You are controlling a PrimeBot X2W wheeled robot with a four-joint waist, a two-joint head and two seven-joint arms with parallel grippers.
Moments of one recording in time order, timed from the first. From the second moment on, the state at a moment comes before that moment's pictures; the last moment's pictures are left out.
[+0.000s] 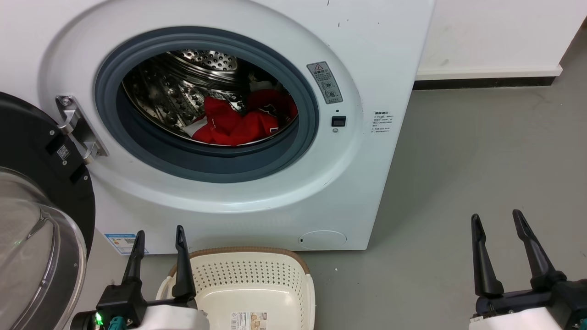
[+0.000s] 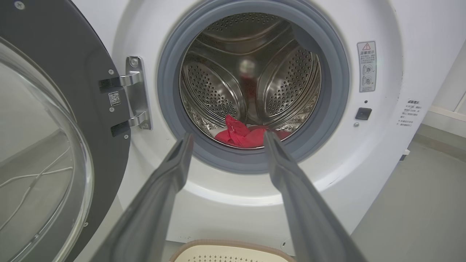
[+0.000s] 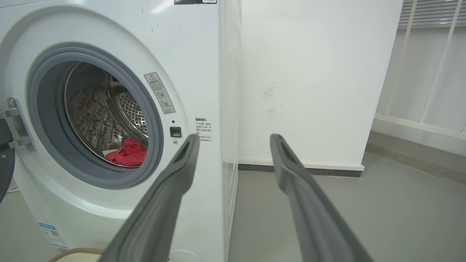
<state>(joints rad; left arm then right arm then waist) 0.07 0.05 -0.03 0.01 -0.14 0.08 -0.26 0.12 -0.05 -0.03 -0.13 0.05 0.13 -0.26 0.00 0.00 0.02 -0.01</state>
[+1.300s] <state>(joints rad) -0.21 0.08 0.08 0.19 -0.07 -0.04 -0.26 0.06 -0.05 -0.01 -0.14 0.05 0.13 -0.26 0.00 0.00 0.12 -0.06</state>
